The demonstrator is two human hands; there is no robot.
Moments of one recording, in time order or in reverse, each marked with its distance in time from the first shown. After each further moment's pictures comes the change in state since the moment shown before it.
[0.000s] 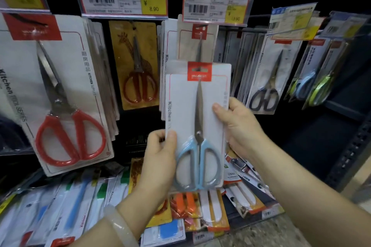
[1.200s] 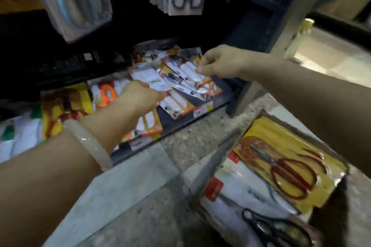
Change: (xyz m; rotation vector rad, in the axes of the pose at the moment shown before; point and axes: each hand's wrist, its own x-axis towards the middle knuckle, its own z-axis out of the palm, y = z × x) left_hand -0.057 -0.052 0.080 0.669 -0.501 -0.357; right_hand -0.070 0.001 -0.157 -1.184 -0.138 0.392
